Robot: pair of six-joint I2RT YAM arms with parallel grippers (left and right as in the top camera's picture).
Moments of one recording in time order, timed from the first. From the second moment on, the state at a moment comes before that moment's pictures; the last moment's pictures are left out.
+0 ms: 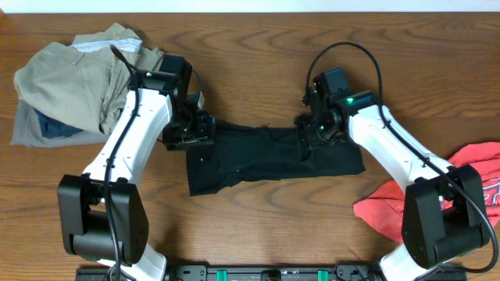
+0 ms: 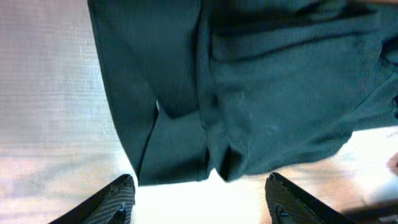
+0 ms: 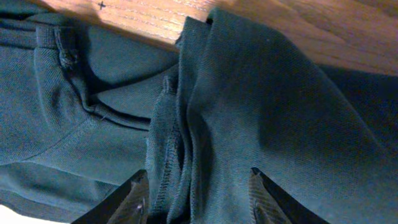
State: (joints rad) left arm -0.17 1.76 1.37 -1.19 0.25 -0.22; right arm 0.35 1.77 1.21 -0.79 -0.15 0.13
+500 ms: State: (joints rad) left arm -0.17 1.84 1.29 -1.09 0.25 -0.19; right arm 0.36 1.77 1.13 -0.76 -0.14 0.13
